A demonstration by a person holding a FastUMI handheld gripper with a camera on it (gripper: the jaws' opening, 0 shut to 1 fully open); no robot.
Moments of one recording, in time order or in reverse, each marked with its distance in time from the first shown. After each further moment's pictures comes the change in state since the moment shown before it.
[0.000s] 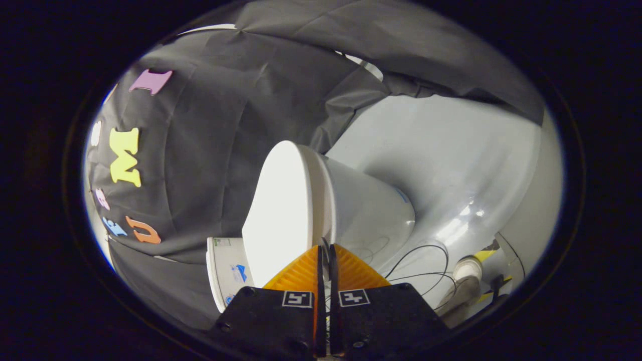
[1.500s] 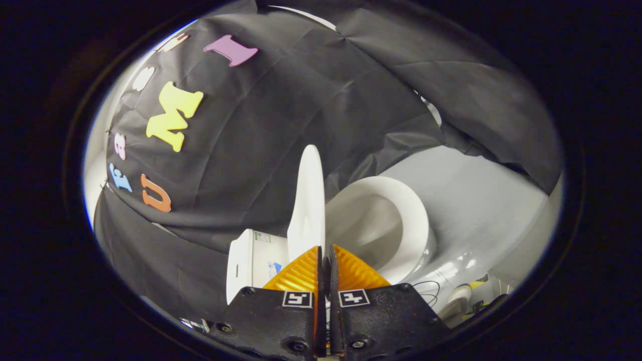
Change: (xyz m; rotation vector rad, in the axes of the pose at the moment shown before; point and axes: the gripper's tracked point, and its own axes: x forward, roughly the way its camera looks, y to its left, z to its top) arm -0.055 0.176 -0.017 -0.312 -0.099 0.056
